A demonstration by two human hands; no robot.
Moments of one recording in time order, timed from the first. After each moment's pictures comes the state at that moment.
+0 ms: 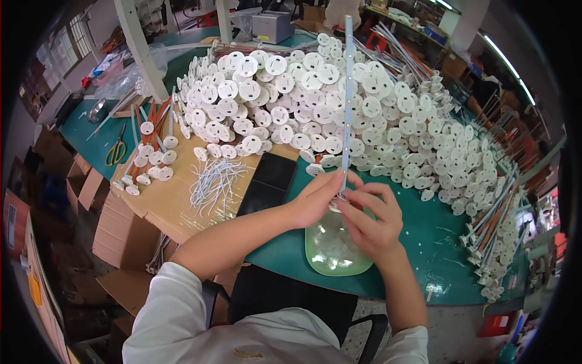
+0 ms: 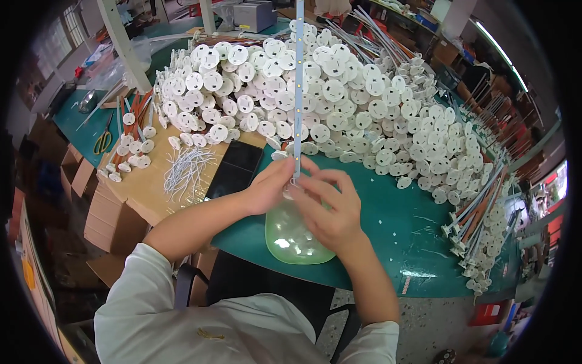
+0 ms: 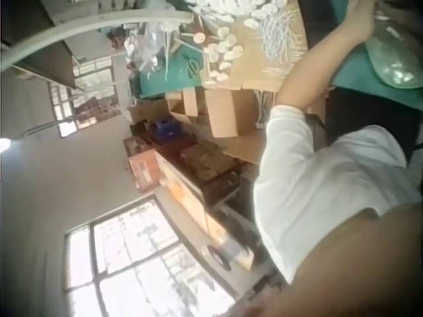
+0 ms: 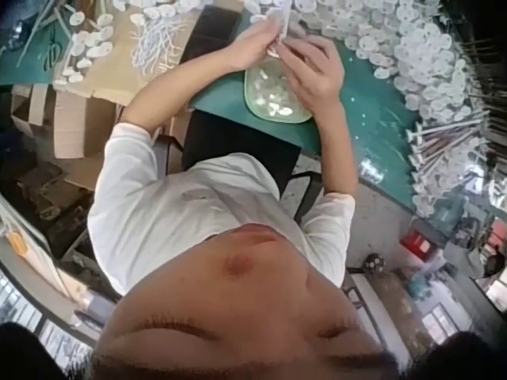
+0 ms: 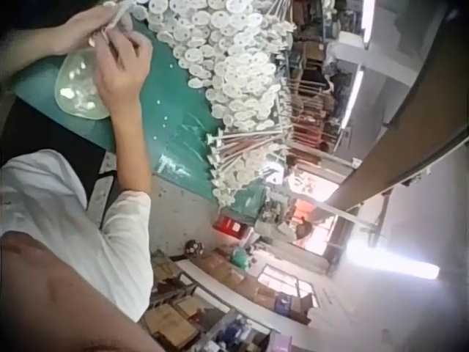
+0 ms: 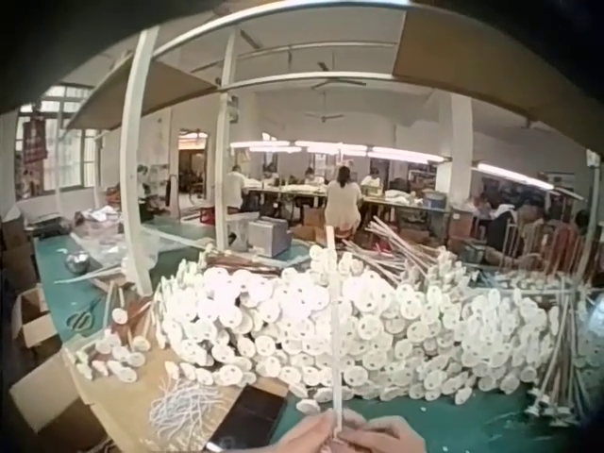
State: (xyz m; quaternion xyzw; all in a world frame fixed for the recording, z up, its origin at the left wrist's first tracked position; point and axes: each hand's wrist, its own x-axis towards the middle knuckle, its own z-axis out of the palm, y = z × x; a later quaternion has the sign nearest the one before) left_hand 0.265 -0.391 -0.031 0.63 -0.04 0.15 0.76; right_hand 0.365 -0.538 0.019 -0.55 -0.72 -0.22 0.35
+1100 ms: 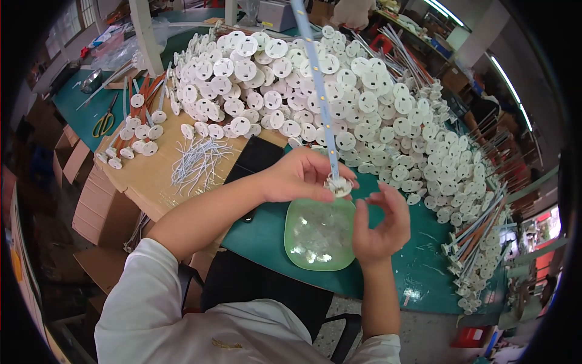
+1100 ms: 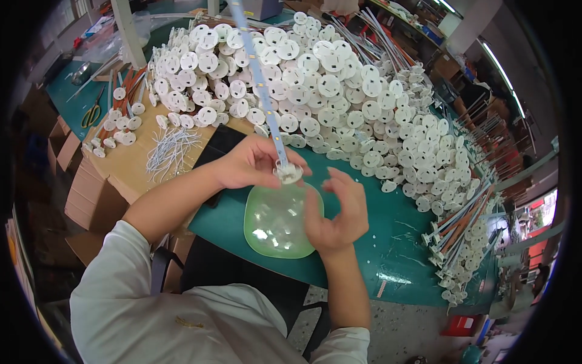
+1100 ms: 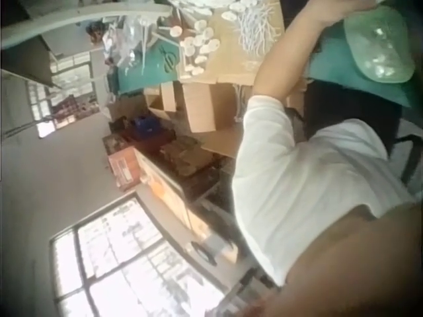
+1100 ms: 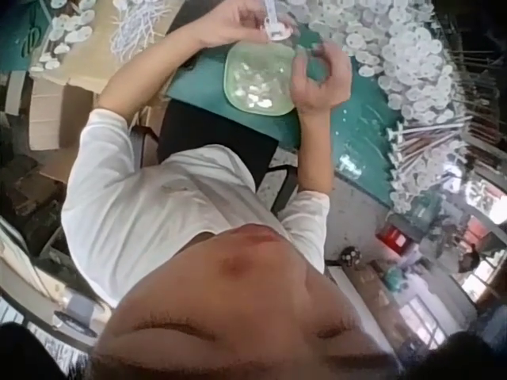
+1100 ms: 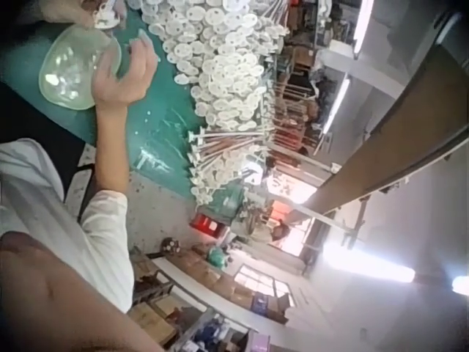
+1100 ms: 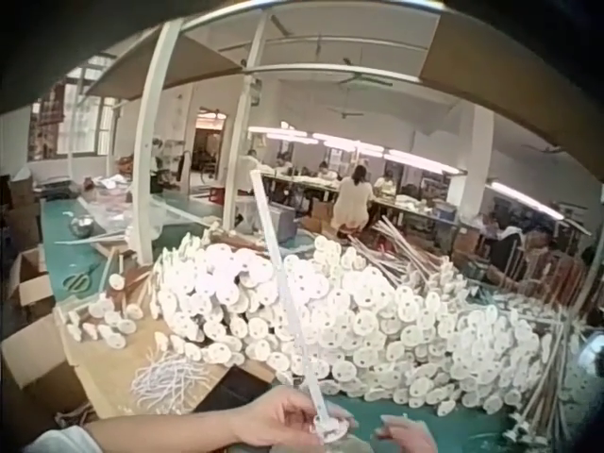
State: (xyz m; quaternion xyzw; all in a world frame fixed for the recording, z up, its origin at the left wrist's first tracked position) left_hand 0.260 -0.368 -0.012 0.54 -0.15 0.09 0.82; right_hand 0.357 -0.544 -0.001 -0.55 -0.49 -0.26 0.62
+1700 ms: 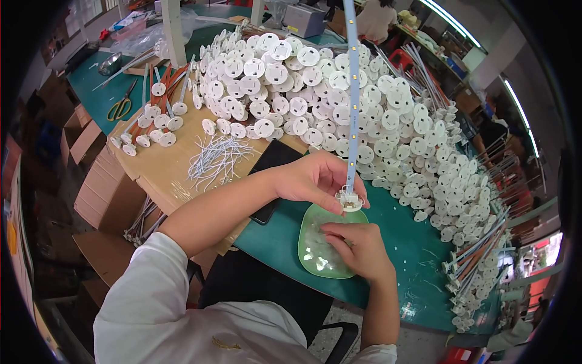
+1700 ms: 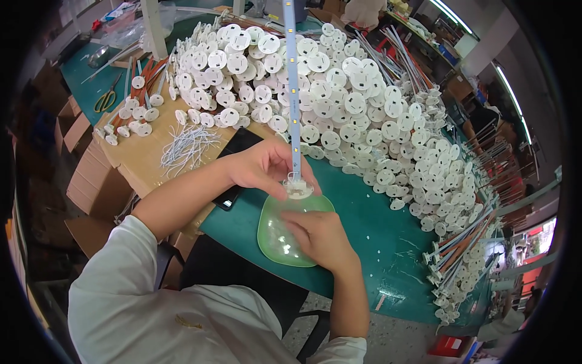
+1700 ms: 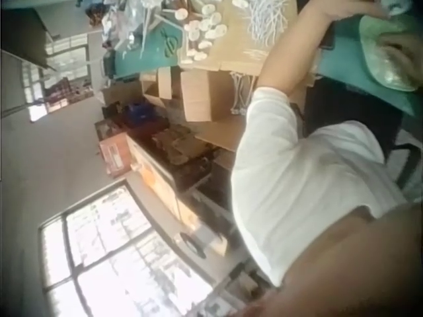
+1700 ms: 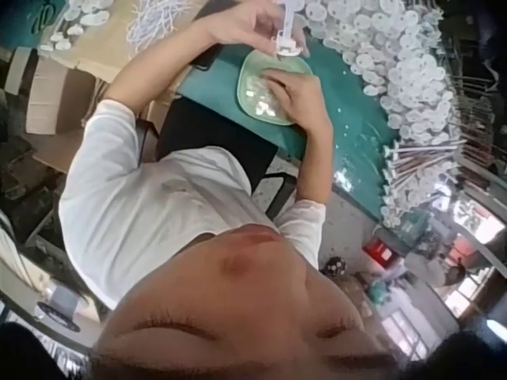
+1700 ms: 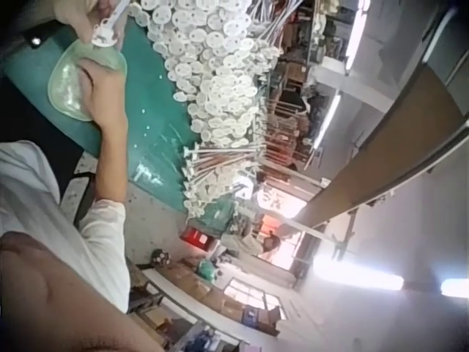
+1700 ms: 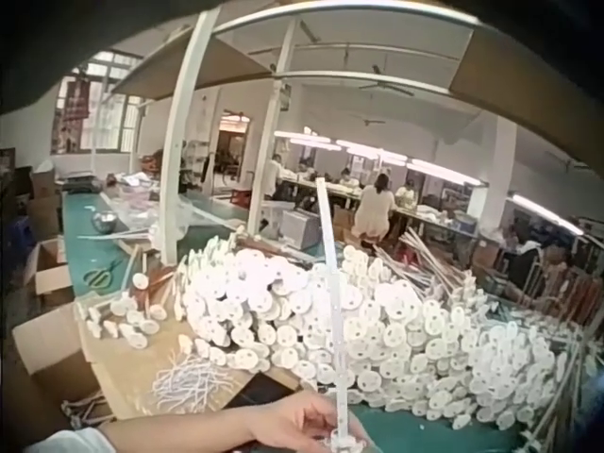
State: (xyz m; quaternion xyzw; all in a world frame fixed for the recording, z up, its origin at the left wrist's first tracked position) left_hand 0.254 -0.353 -0.008 0.54 -0.24 0.07 0.80; right_hand 0.355 -0.554 0.006 -0.64 -0.70 0.14 0.30
